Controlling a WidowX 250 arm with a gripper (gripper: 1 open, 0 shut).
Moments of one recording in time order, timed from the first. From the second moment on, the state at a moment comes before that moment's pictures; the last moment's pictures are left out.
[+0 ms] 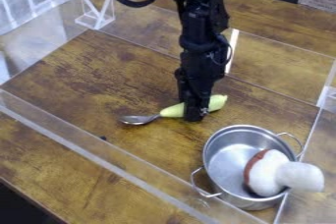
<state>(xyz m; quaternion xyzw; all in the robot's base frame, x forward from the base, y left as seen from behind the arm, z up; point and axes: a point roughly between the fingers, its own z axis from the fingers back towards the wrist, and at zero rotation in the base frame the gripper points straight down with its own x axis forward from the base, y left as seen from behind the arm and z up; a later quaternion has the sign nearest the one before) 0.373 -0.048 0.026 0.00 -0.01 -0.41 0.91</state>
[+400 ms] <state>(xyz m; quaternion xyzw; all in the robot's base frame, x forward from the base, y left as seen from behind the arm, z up) 0.374 -0.049 0.028 -0.02 0.00 -0.41 0.91</state>
